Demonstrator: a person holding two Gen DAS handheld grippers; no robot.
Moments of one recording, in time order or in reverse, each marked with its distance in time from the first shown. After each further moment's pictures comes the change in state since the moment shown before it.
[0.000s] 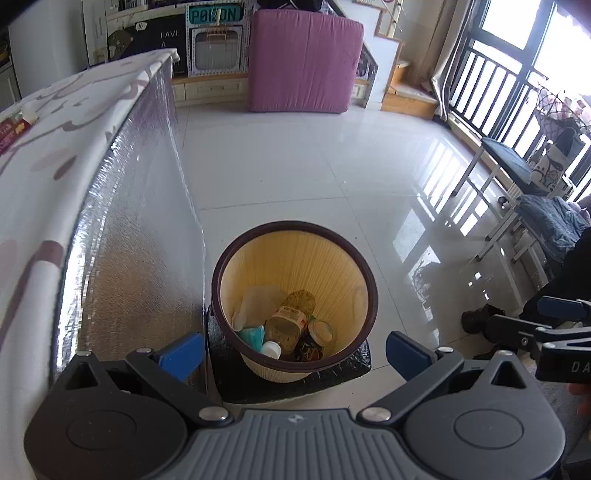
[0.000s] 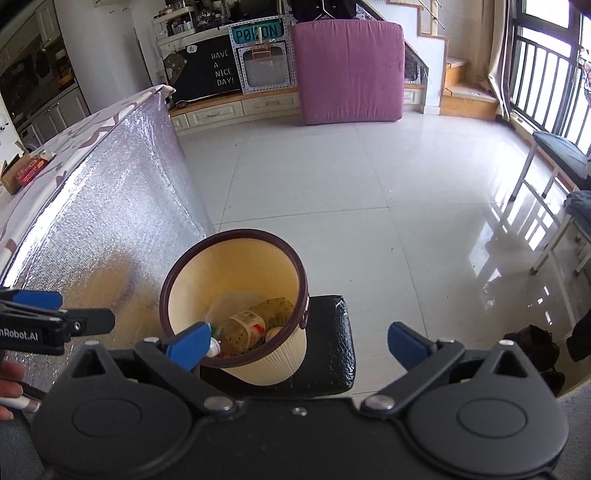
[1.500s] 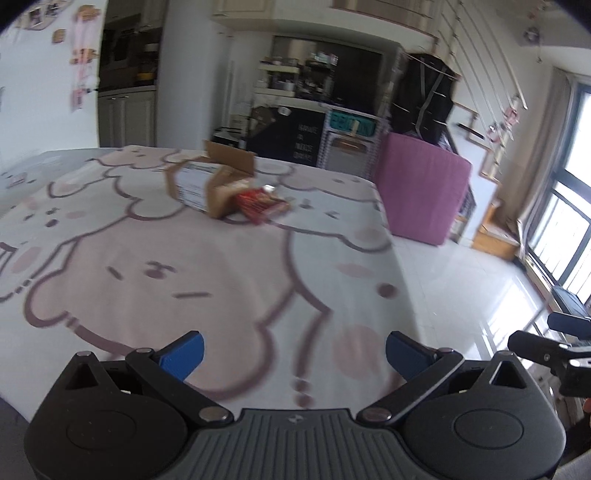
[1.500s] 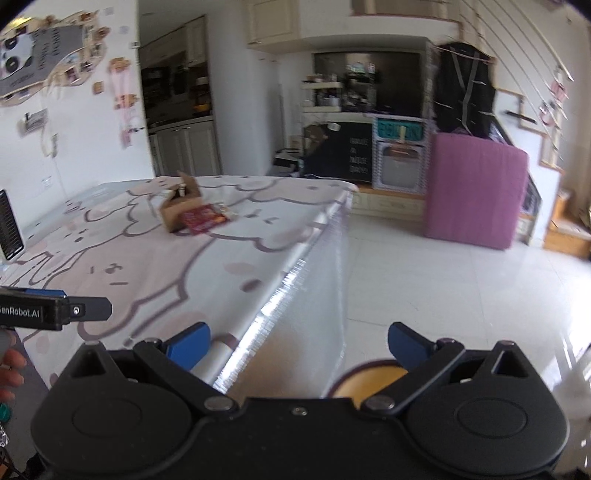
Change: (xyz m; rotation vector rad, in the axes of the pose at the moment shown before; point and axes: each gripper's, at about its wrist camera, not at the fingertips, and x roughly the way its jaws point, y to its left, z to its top) left arm -0.177 0.201 -0.038 -0.296 -0.365 0.227; right arm -0.065 0.218 0.049 -0.318 -0.293 0.268
